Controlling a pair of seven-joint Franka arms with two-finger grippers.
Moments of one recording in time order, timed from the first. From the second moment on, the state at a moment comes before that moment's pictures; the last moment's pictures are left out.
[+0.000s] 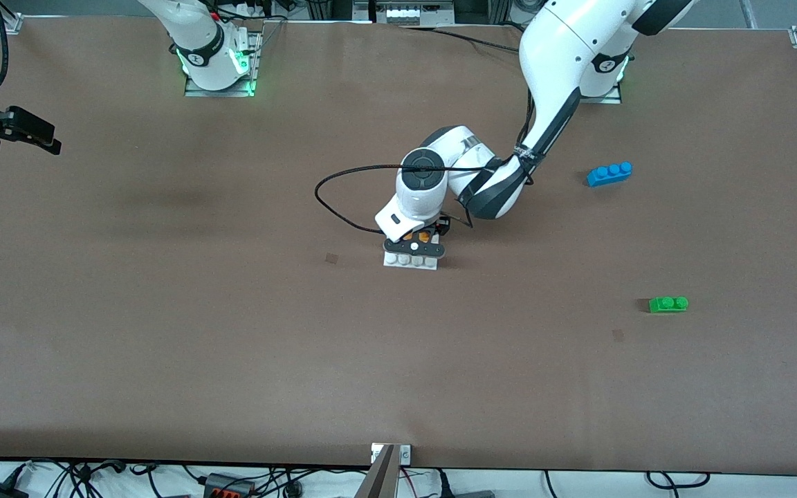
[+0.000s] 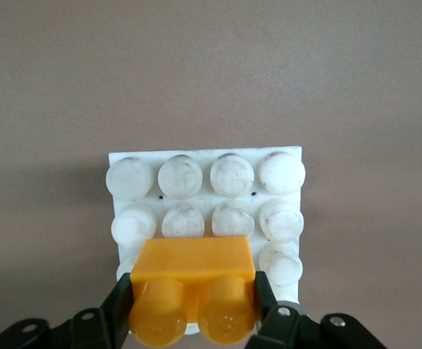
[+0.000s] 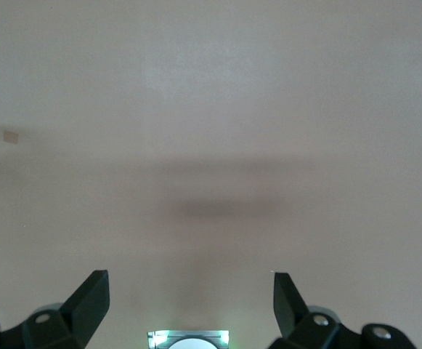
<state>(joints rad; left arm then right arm) -0.50 0.75 -0.31 -1.54 0.17 2.23 -0.75 -0.02 -0.03 -0.03 -1.63 -0.03 1.50 -0.05</state>
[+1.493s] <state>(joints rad) -0.48 0.74 -0.31 -1.54 0.17 2.18 -0.78 -0.02 -0.03 -0.03 -1.63 -0.03 1.50 -0.05</state>
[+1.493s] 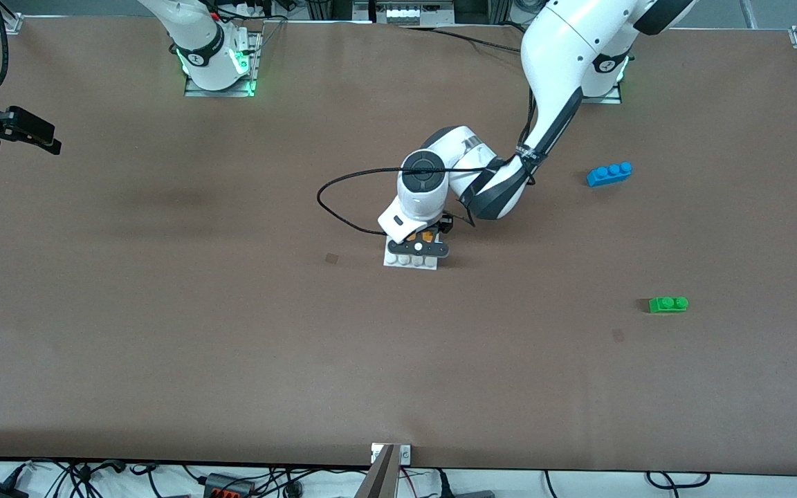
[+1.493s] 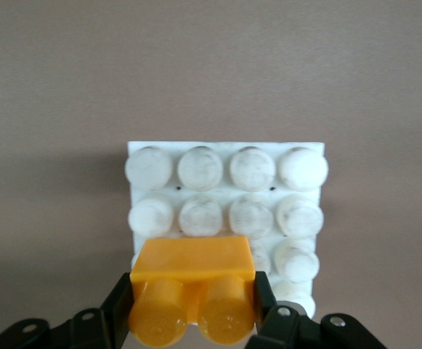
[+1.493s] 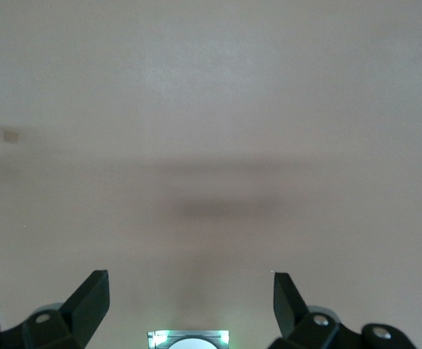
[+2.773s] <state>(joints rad) -0.48 0.76 -0.32 -1.54 0.12 2.22 -0.78 -0.02 -0.03 -0.03 -1.63 -0.03 1.49 -0.05</state>
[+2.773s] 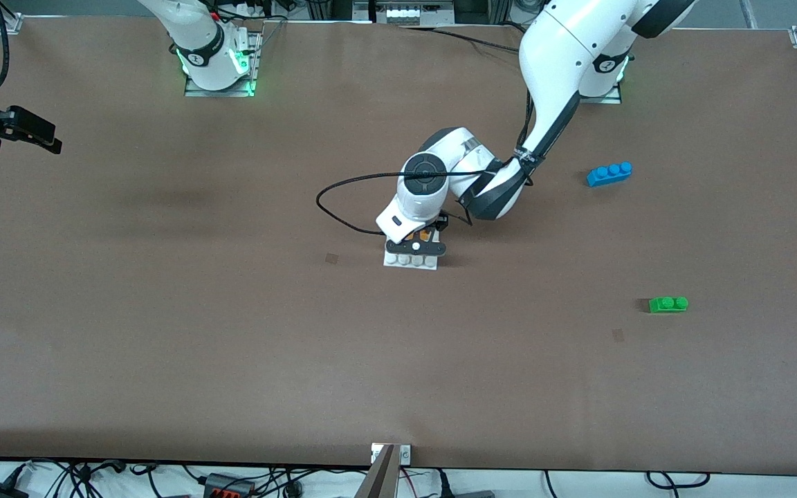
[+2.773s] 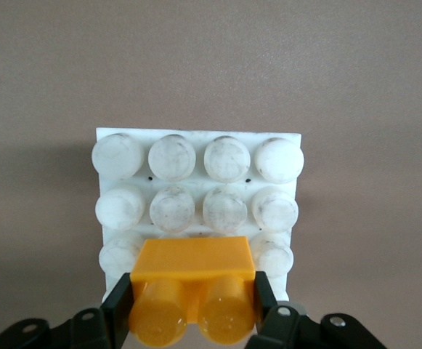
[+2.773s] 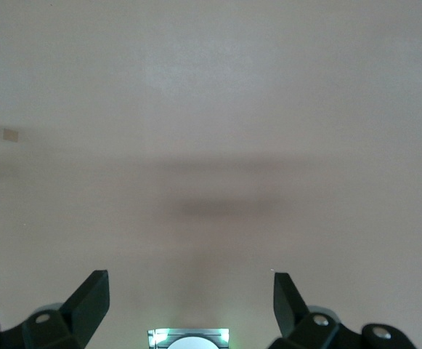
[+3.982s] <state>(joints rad) -0.35 0.62 -0.31 -1.40 0.02 1.96 -0.58 0.00 -0.03 -0.03 -1.63 -0.02 1.50 -0.04</state>
